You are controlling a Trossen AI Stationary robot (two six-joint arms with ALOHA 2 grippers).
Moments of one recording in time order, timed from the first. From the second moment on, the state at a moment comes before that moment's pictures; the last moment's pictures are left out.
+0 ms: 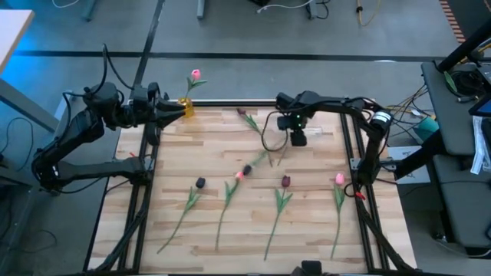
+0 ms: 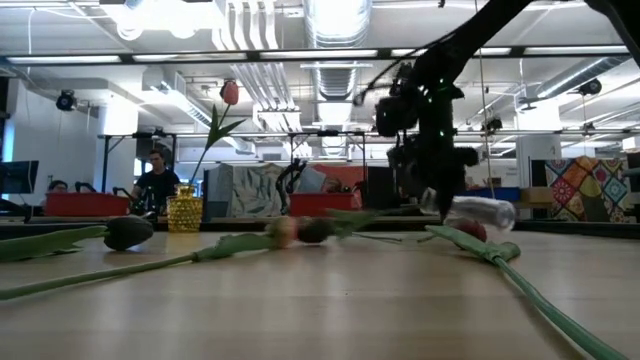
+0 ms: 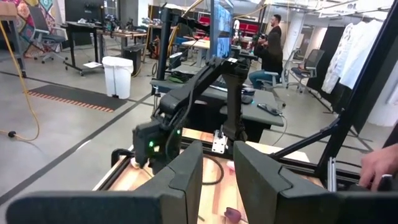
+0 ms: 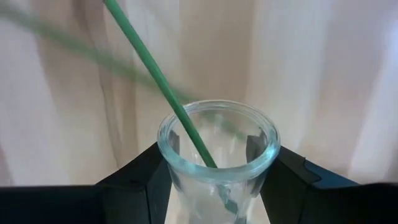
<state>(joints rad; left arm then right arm) 0.46 0.74 1.15 -0.45 0.30 -0.11 -0.62 1.87 1.29 -0.94 -0.03 -0.63</state>
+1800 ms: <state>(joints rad) 0.46 0.72 1.15 -0.36 0.30 -0.23 -0.64 1.06 0.20 0.54 0.60 0.25</state>
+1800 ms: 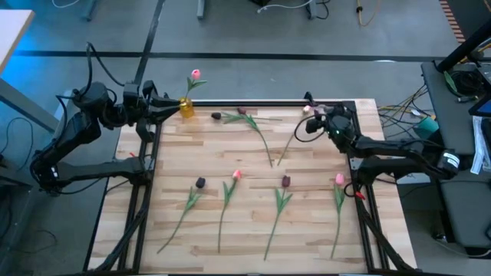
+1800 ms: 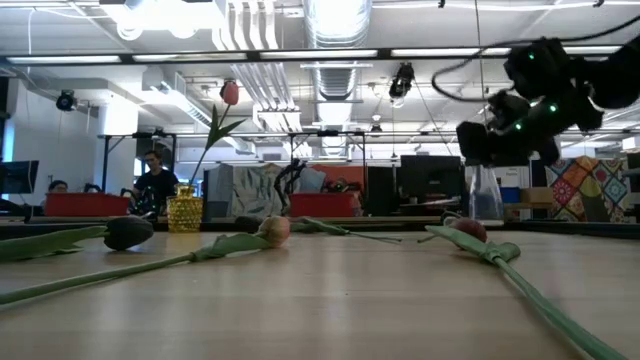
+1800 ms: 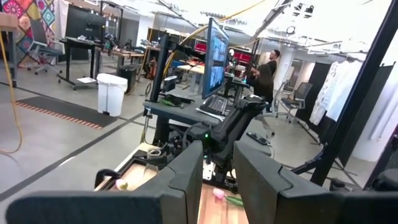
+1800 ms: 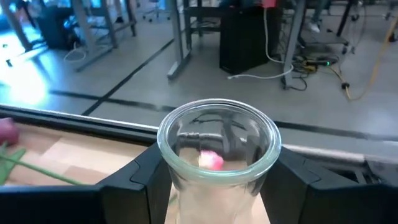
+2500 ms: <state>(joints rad) 0.46 0.72 1.15 -0.36 0.30 -0.26 -0.67 1.29 0.25 0.69 0.63 0.18</state>
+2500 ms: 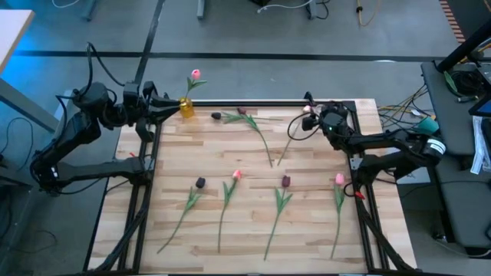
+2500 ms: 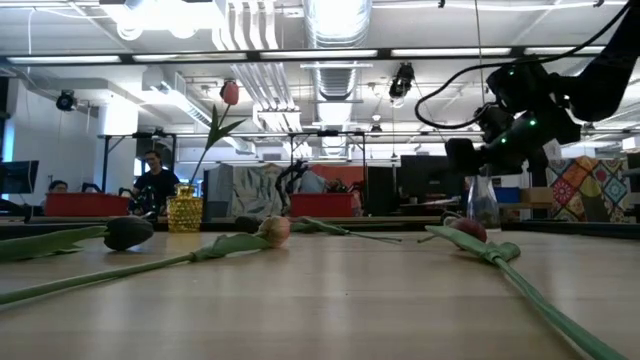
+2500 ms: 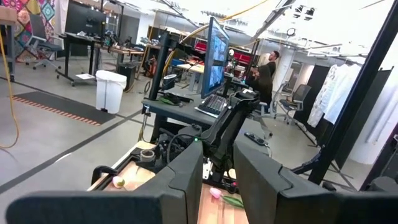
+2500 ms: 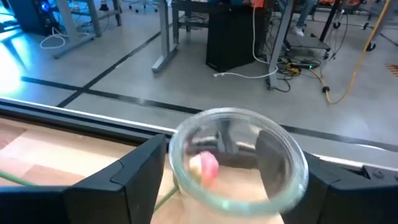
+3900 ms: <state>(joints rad) 0.46 0.72 1.15 -0.41 0.30 -0.22 -0.59 1.25 1.29 -0.41 0.18 -0.03</state>
